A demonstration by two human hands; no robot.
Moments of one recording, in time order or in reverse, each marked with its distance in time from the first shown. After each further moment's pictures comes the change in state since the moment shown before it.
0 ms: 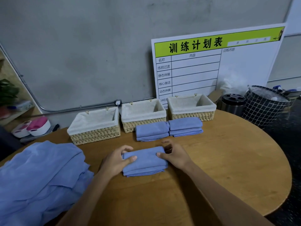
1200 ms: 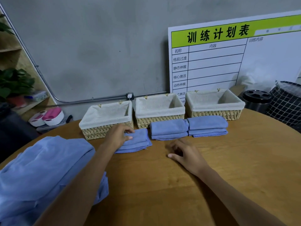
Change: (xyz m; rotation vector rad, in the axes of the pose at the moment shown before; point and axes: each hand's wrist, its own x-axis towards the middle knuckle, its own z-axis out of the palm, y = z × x) left_hand 0.085 -0.038 -0.055 0.299 0.136 0.077; right_hand 0.030 0.017 0.023 -0.381 0.027 -0.355
